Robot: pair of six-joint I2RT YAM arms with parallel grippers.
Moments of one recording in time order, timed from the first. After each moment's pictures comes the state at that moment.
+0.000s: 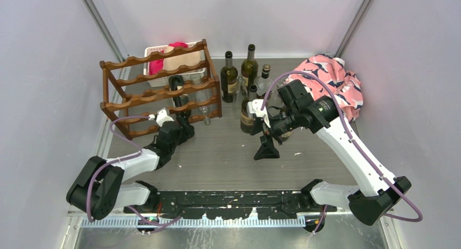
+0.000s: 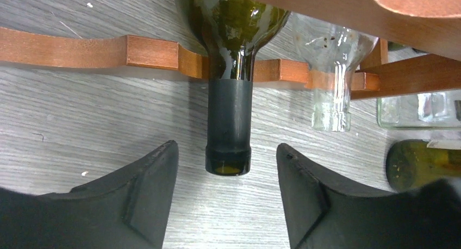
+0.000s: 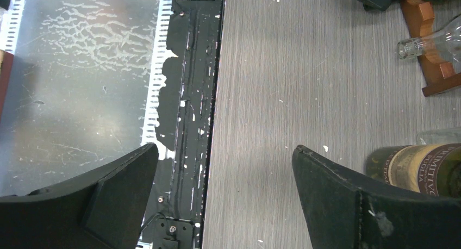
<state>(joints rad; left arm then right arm) -0.44 1.26 0.33 0.38 -0.31 -0.79 0.57 1.18 1.36 -1.19 -0.91 -0.73</state>
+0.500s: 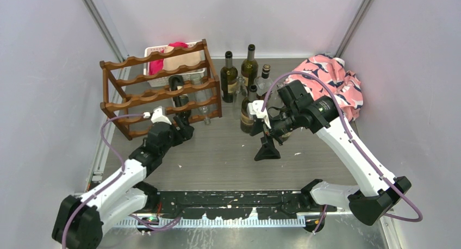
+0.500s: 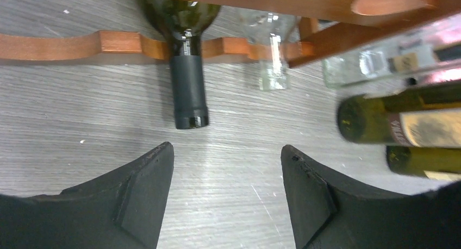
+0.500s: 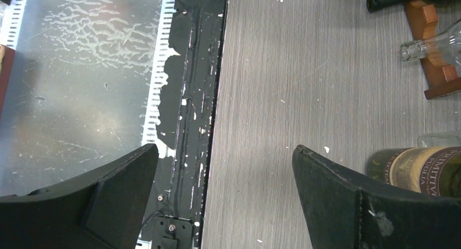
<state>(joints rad) -0.44 0.92 0.36 0.06 -0.20 -0.74 0.57 1.18 1.36 -1.21 -0.92 -0.76</state>
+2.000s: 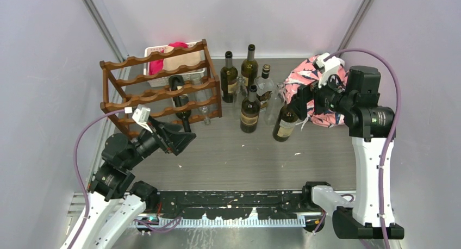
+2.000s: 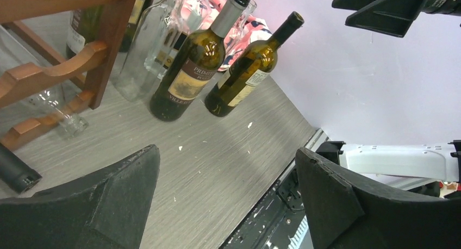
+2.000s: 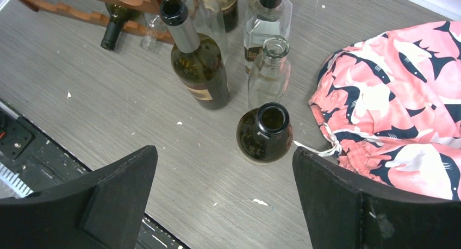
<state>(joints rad) -0.44 0.41 0.67 -0.26 0.38 -0.57 -0.02 1.03 1.57 -1.09 -0.56 -0.26</state>
